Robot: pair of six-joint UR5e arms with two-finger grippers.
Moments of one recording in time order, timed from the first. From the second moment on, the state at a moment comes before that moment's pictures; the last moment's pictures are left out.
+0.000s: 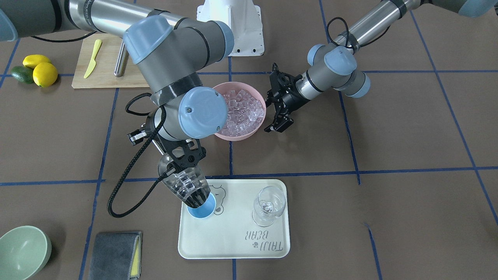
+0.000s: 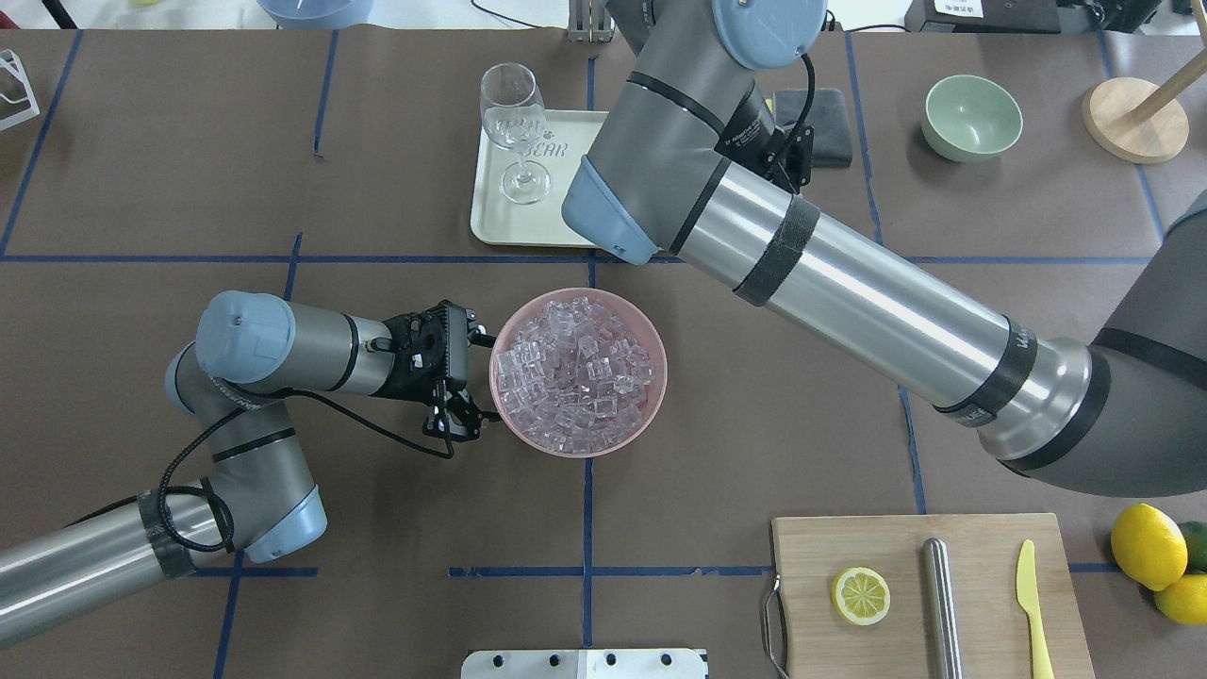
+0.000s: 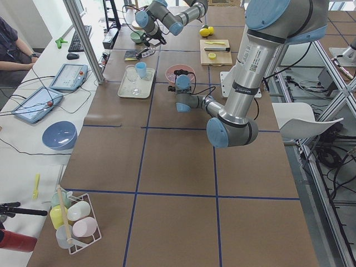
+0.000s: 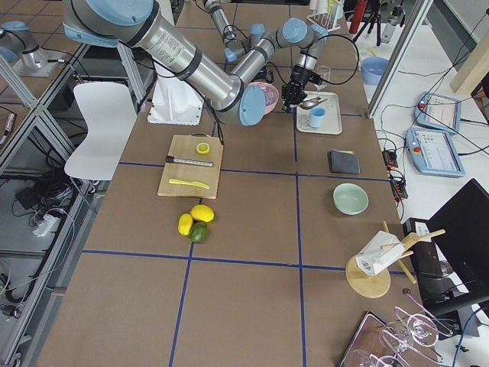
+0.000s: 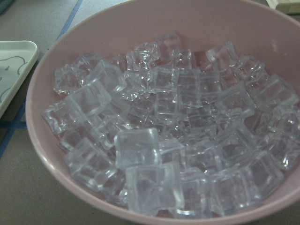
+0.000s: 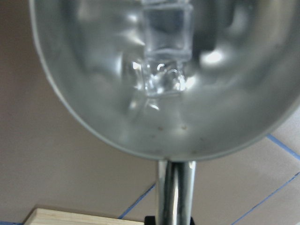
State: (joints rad) left arm -0.52 -2.02 -1.41 -2.73 -1.96 0.07; right arm 0.77 -0.46 1.24 -2.47 1.89 0.05
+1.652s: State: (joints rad) left arm -0.52 -2.03 -1.41 -2.74 -1.96 0.06; right arm 0.76 -0.43 1.22 -2.65 1.64 -0.22
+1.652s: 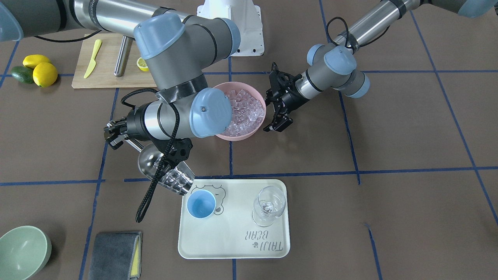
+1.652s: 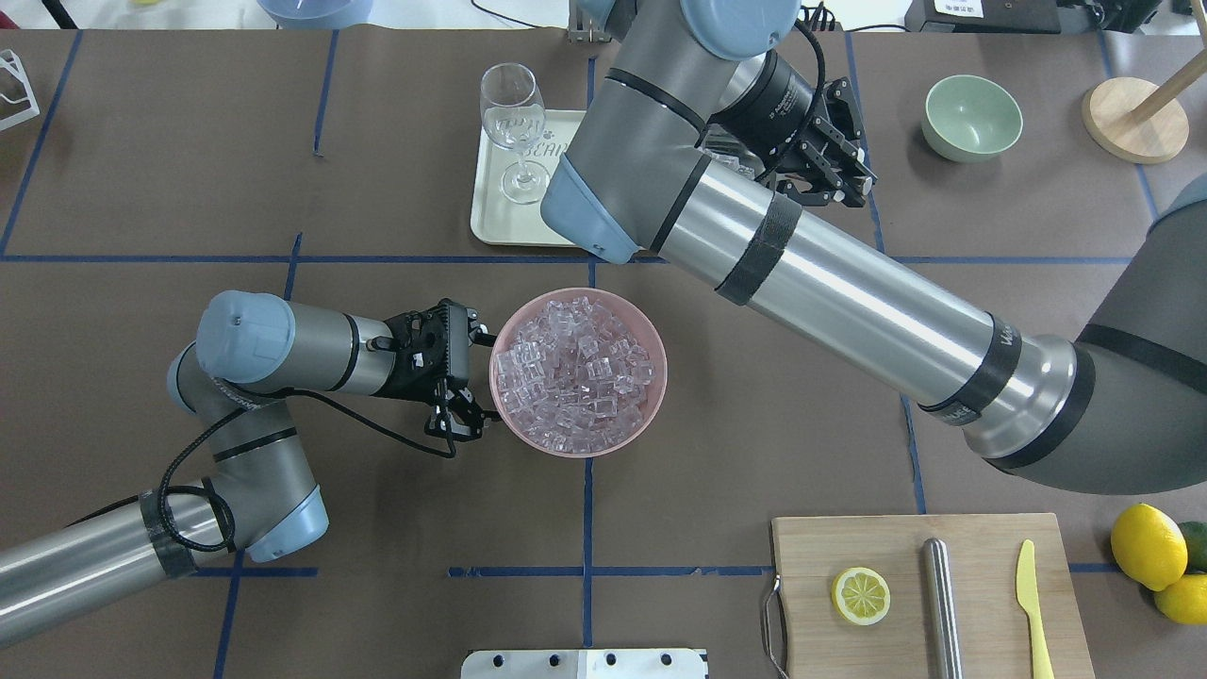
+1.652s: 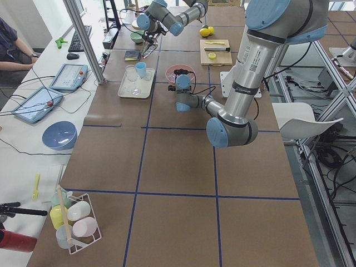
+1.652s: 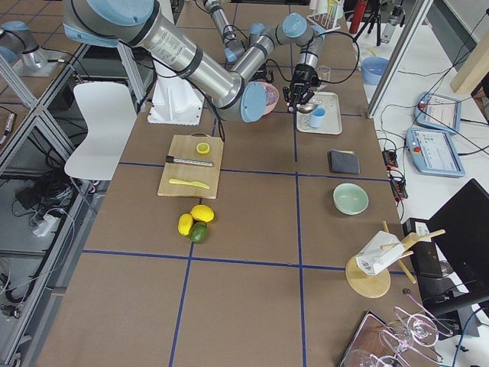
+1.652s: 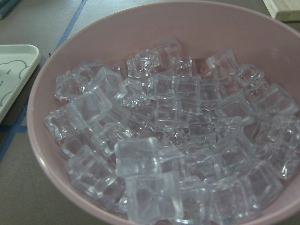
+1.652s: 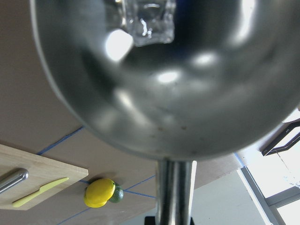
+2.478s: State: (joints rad) left arm -0.52 -2.03 -1.41 -2.74 -1.96 0.06; right arm 0.76 -0.35 1.12 -2.67 1.63 -0.23
